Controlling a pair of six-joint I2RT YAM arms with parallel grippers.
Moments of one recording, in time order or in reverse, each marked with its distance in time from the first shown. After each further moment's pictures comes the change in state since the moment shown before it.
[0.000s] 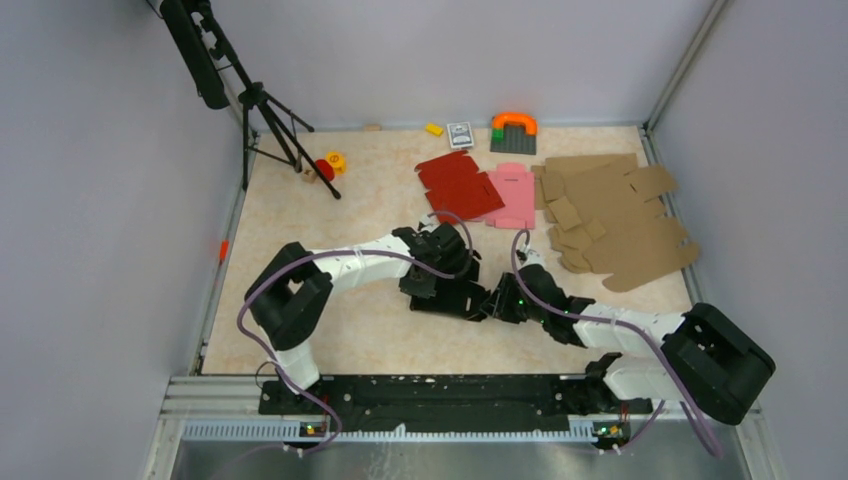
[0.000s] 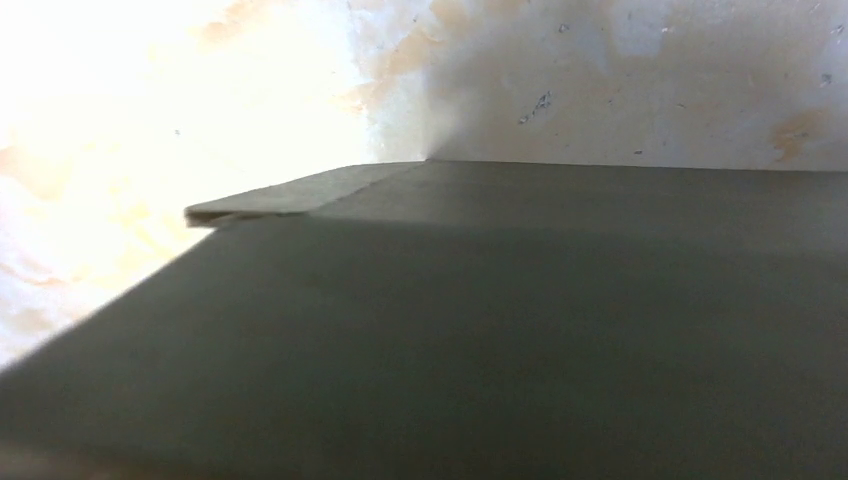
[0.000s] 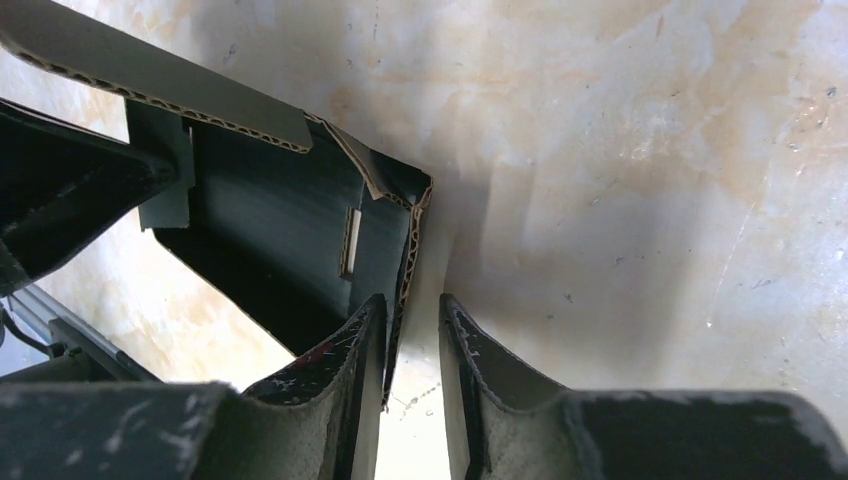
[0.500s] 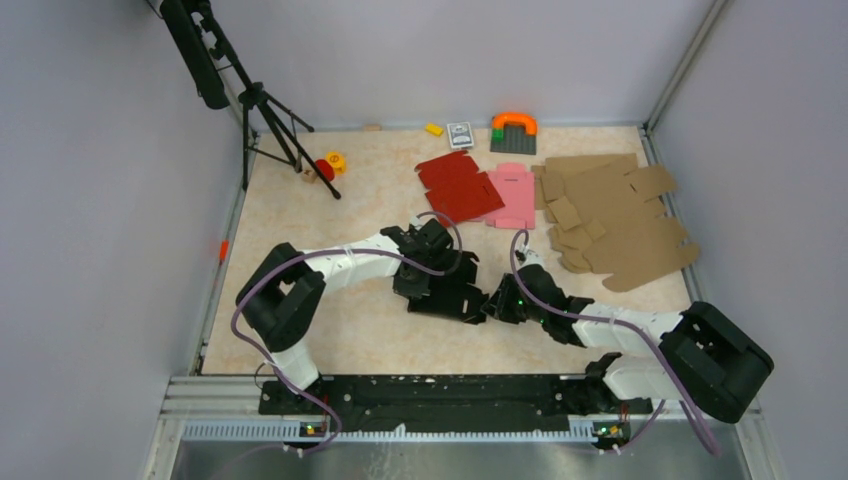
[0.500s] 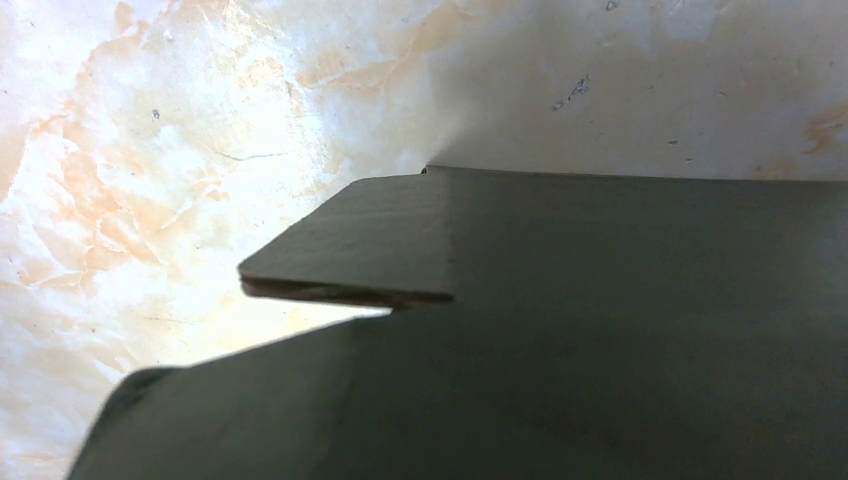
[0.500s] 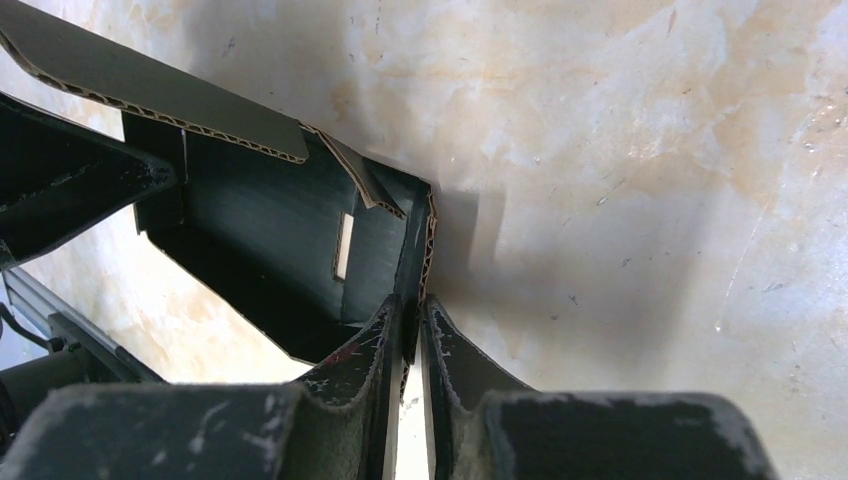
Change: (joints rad) left arm 0.062 -0.042 -0.084 0.063 0.115 -0.003; right arm 0.000 0.017 0.002 0.014 -0.012 -0.005
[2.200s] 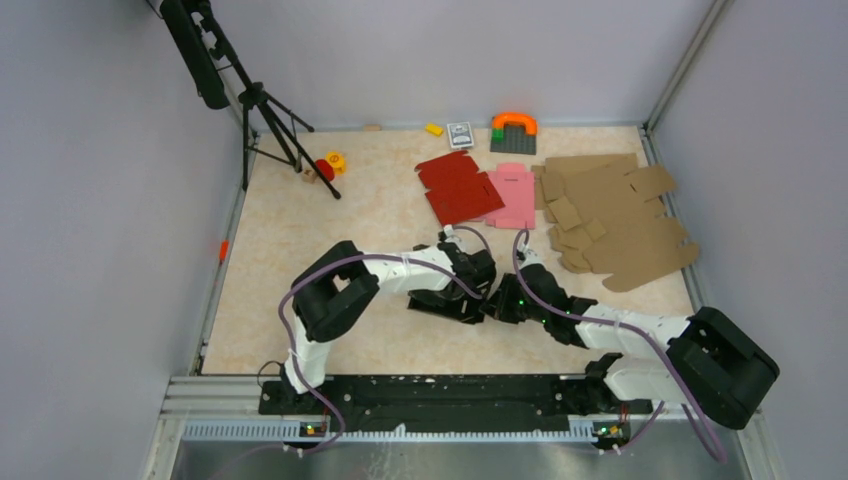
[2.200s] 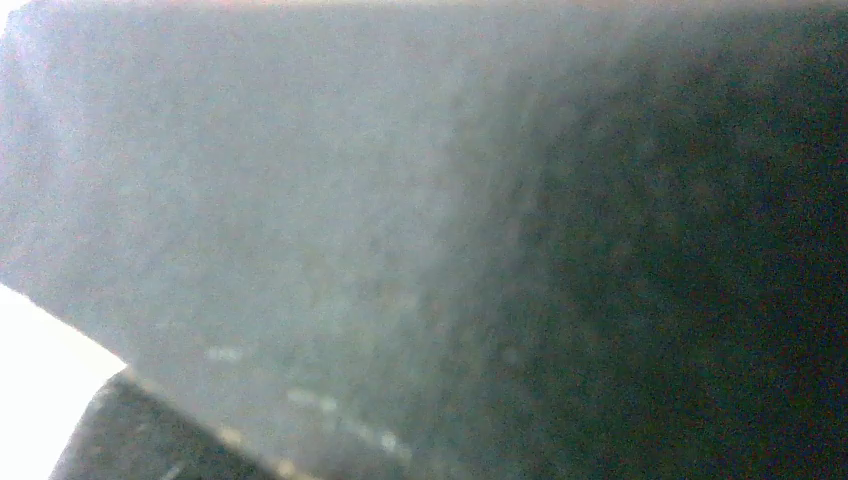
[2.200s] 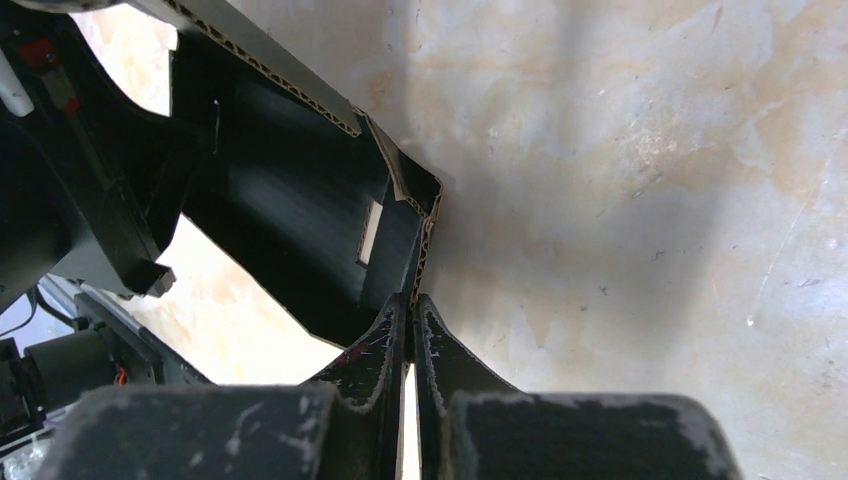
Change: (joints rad) left arm -0.220 0.274 0.238 -0.275 -0.477 -0.136; right arm 0.001 -0.037 0.000 -0.011 -0.038 -0.002
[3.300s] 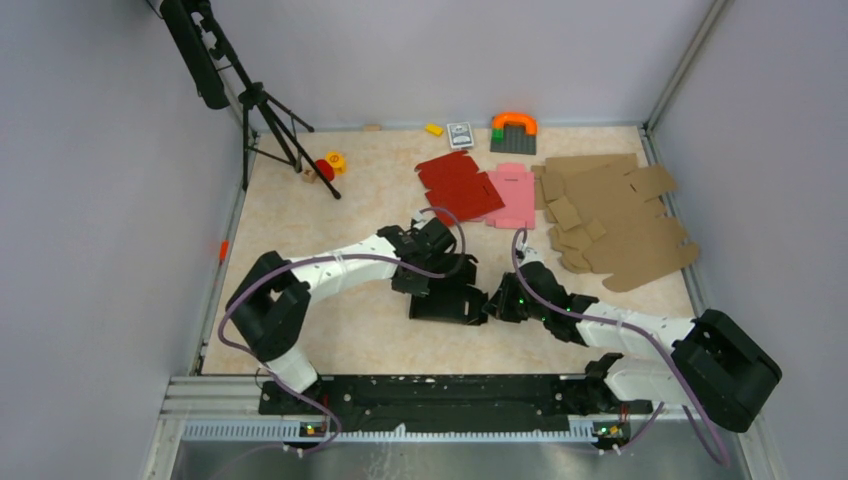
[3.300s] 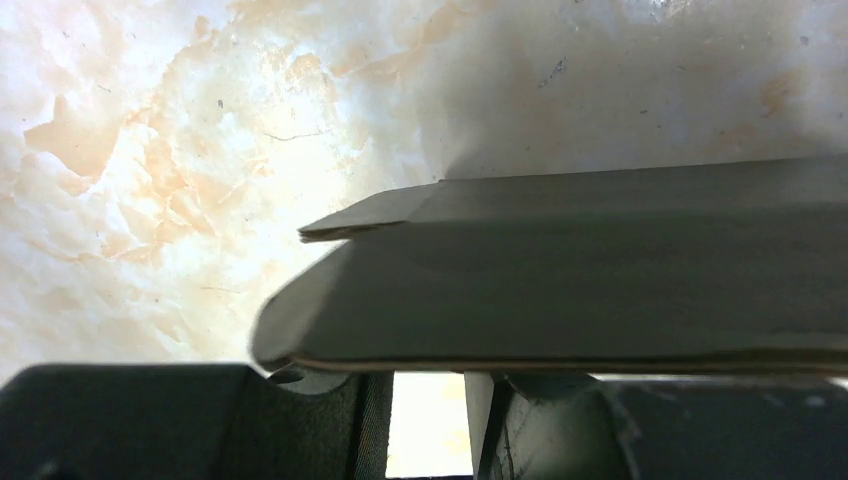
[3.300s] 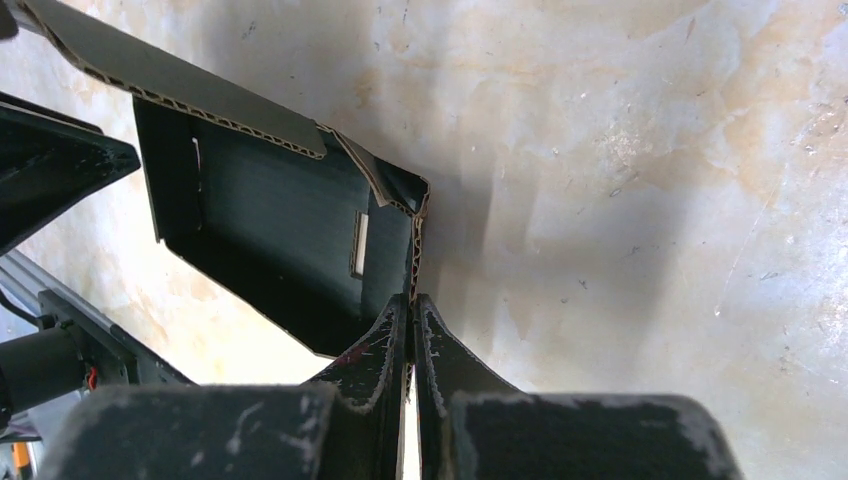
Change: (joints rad) left arm 0.175 -0.320 -0.191 0.197 0.381 0.158; right arm 0.000 -0.019 0.032 -0.083 0.019 -0.044
